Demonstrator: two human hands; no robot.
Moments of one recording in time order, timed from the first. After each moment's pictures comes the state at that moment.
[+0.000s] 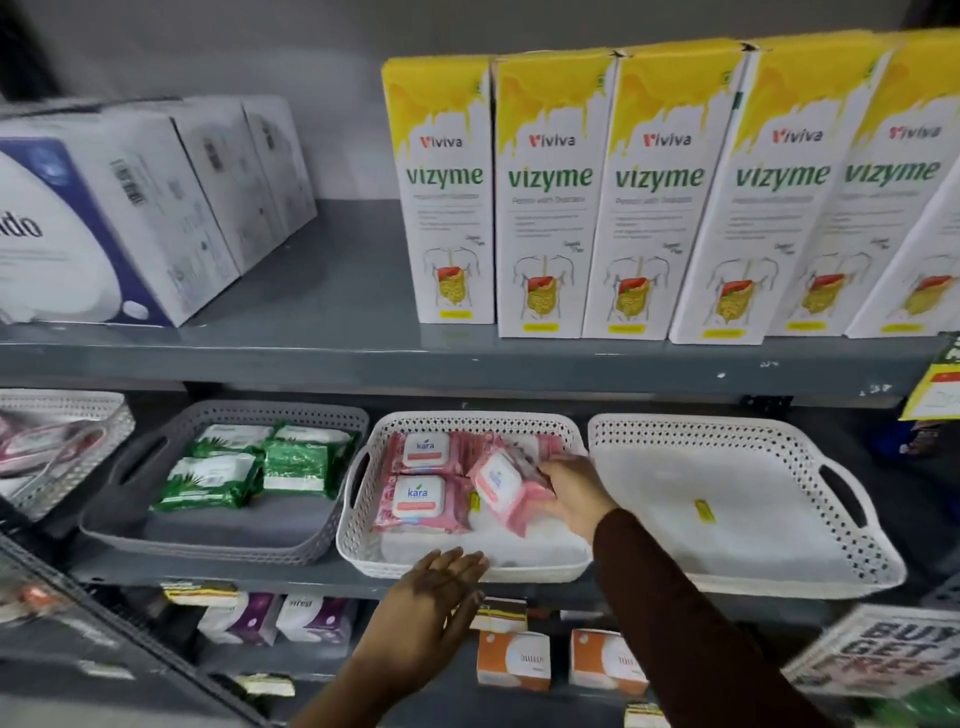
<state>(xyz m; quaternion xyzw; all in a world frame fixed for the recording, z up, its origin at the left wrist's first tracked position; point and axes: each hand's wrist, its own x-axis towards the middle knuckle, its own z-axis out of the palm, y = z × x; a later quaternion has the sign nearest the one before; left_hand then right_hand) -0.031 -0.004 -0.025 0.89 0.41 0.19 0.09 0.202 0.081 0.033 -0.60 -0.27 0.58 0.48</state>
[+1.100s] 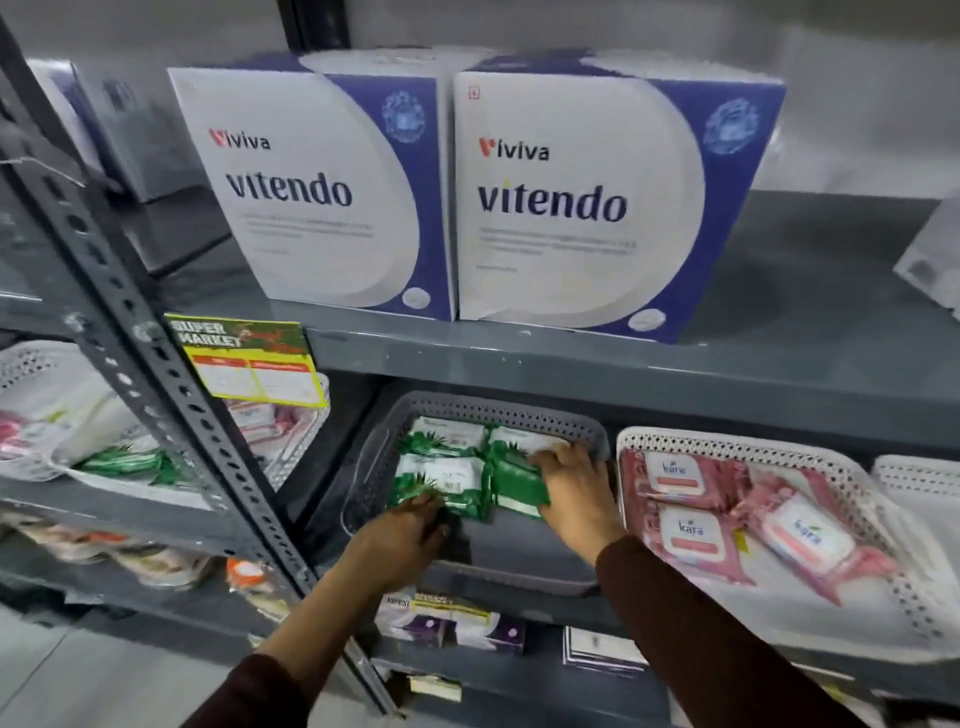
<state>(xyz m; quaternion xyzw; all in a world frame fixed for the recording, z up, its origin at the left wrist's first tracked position) -0.389 0.144 -0.003 0.79 0.59 0.03 0.18 -0.136 0.170 0.005 -0.62 -0.78 0.03 0.09</state>
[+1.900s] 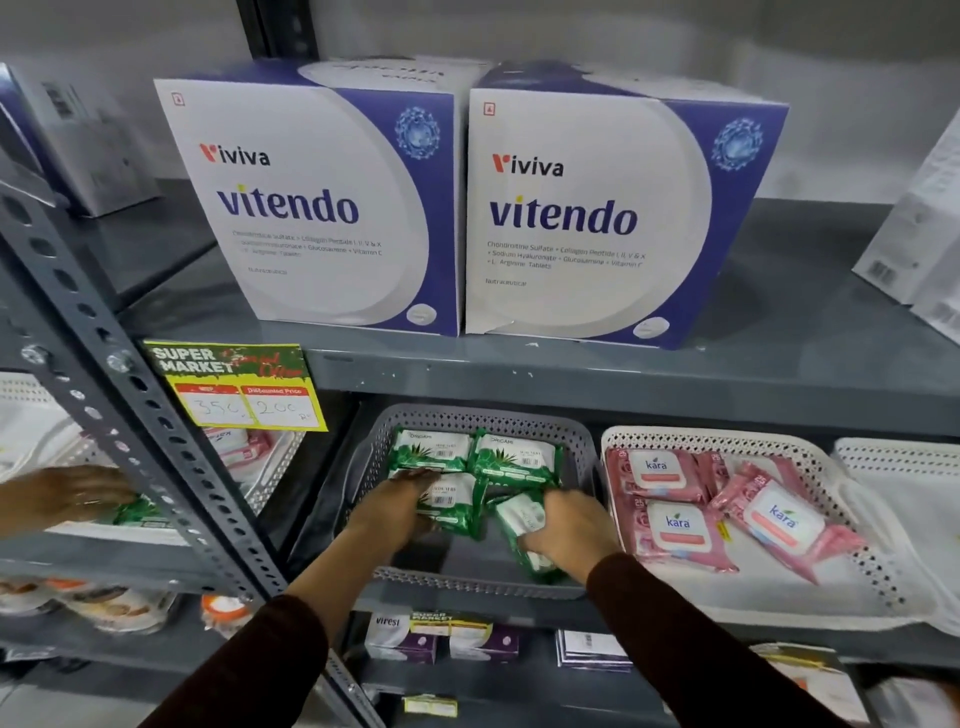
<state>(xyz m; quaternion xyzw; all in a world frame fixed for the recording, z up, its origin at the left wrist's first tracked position) -0.391 0.202 -0.001 0.77 0.62 -0.01 0.18 -0.156 0.142 0.018 -0.72 -0.67 0.17 0.05</state>
